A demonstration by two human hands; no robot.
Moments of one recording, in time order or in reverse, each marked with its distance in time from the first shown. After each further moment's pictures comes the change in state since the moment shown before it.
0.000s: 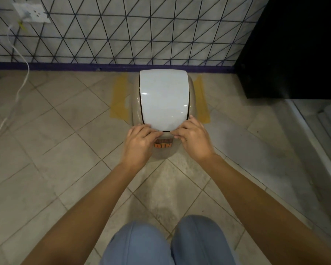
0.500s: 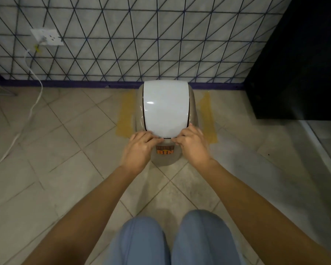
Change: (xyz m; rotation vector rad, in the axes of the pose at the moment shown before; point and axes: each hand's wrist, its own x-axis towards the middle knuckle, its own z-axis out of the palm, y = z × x) left_hand 0.060 -0.038 0.017 0.051 -0.050 0.017; right_hand 0.067 0.029 0.009 -0.049 -0.083 -0.020
